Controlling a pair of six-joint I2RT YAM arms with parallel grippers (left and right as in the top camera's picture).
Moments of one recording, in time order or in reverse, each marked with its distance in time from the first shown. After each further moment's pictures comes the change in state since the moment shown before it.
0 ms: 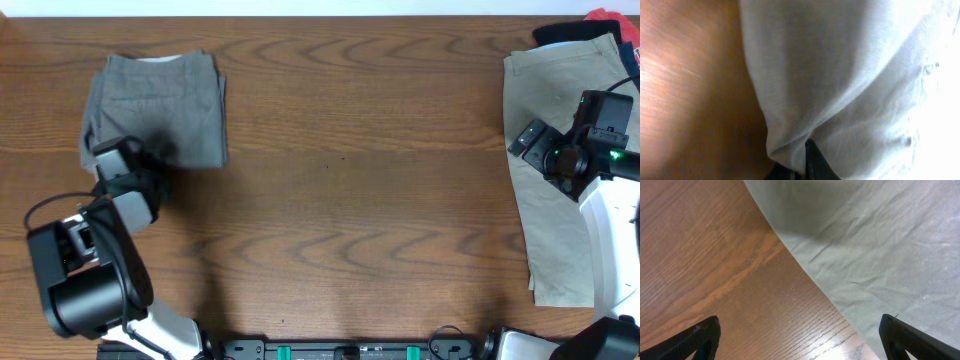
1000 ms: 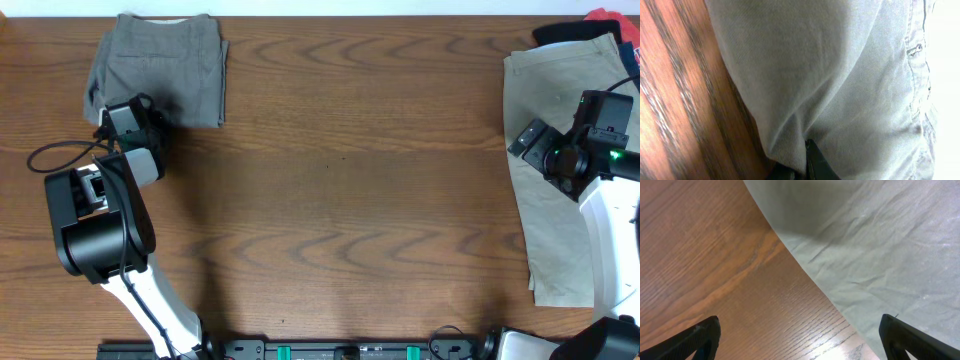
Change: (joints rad) left arm -0.059 0.269 0.342 0.013 -0.087 0.224; right arm 0.000 0.000 0.000 0.000 0.000 0.000
